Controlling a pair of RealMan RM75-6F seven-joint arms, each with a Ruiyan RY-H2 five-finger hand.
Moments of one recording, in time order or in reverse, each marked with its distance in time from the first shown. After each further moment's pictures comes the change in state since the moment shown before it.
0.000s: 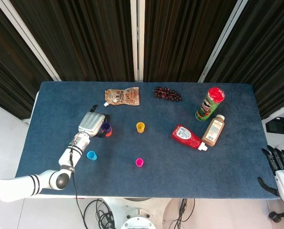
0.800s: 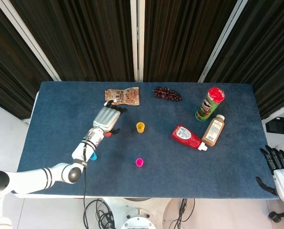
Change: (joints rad) left arm -0.125 -0.075 -0.056 0.061 -0.030 -0.056 0.042; right arm 0.009 -0.008 0.000 -0.001 0.006 -0.015 -0.008
